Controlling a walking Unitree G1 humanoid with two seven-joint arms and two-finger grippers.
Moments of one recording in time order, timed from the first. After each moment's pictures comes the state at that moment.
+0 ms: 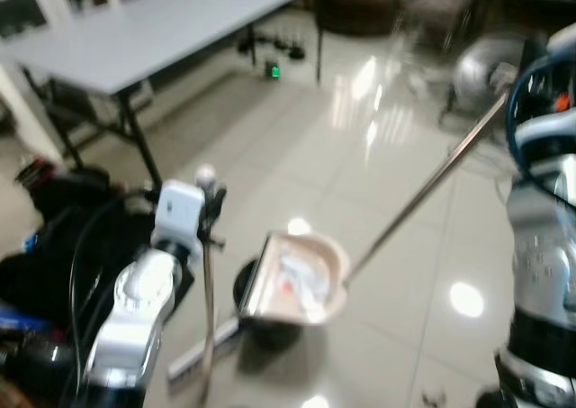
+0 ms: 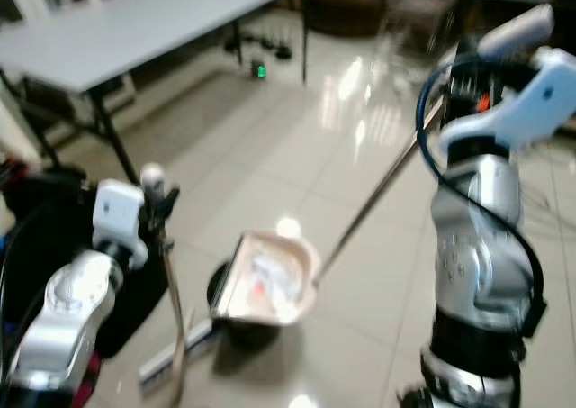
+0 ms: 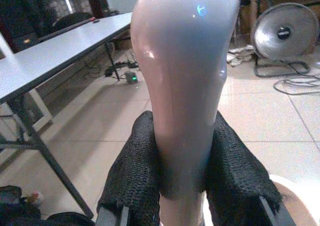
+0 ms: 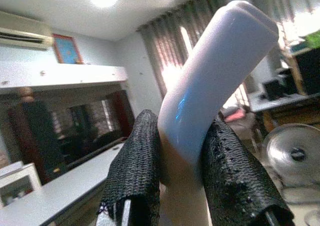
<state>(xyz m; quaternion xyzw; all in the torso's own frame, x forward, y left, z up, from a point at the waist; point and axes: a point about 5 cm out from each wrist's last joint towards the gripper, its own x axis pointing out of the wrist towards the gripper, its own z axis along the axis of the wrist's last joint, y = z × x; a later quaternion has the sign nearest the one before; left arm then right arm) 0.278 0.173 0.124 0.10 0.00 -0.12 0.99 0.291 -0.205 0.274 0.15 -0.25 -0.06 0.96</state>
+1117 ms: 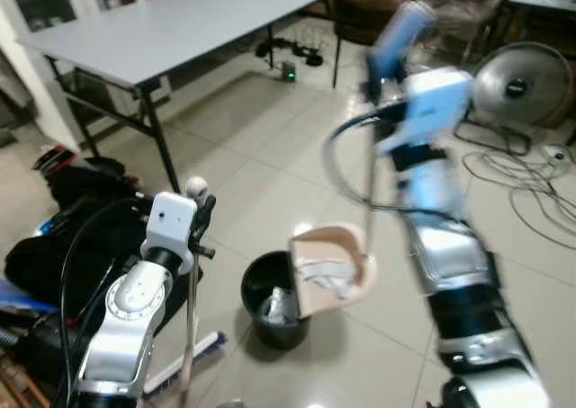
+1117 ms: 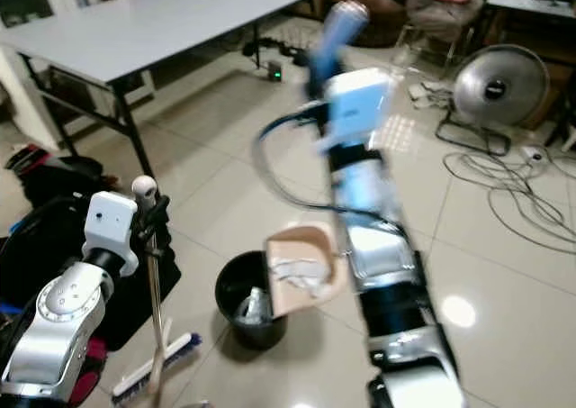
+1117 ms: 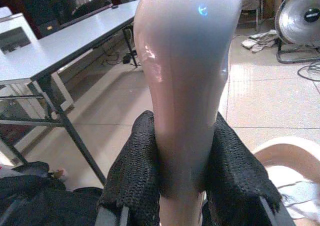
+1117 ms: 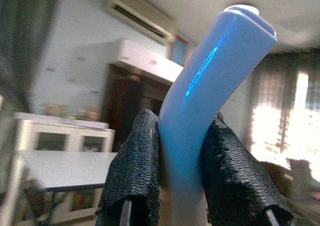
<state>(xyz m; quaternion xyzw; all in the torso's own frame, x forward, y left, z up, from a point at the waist) 0.271 0.184 0.114 0.12 0.03 -0.10 0.99 0.326 -0.087 0.237 -0.04 -0.31 0.16 0.94</state>
